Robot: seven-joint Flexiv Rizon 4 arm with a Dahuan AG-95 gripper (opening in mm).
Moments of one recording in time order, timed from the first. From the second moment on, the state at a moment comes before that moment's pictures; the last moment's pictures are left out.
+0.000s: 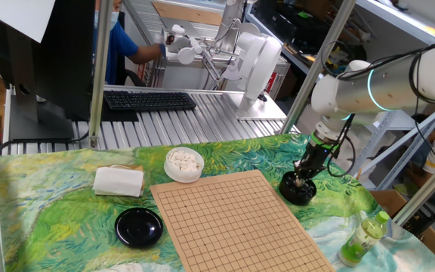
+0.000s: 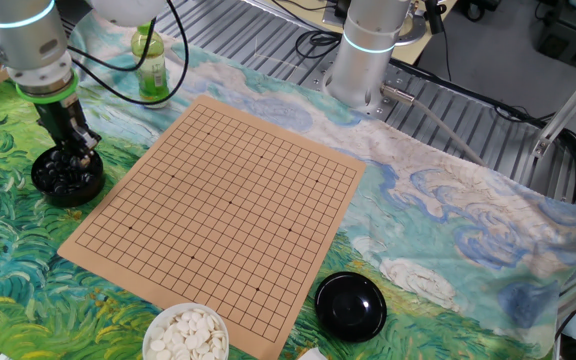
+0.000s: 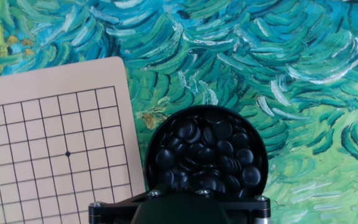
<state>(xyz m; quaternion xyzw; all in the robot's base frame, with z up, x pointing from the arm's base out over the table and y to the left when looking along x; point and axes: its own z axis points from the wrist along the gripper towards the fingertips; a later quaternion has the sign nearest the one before) 0.597 -0.325 0.061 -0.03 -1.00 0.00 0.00</state>
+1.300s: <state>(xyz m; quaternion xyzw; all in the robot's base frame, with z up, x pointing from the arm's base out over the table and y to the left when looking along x) 0.596 -0.348 0.042 0.00 -1.00 0.01 -0.02</state>
